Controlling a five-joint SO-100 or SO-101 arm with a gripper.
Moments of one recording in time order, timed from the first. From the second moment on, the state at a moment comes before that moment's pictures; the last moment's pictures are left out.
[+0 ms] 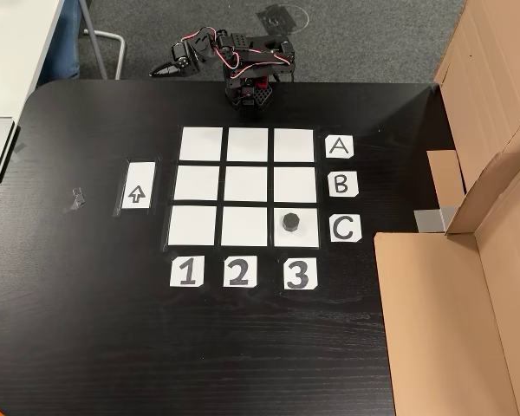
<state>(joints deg) 72.9 187.6 174.6 30.2 -14.2</state>
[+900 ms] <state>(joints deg) 74.4 190.1 174.6 41.7 -12.2</state>
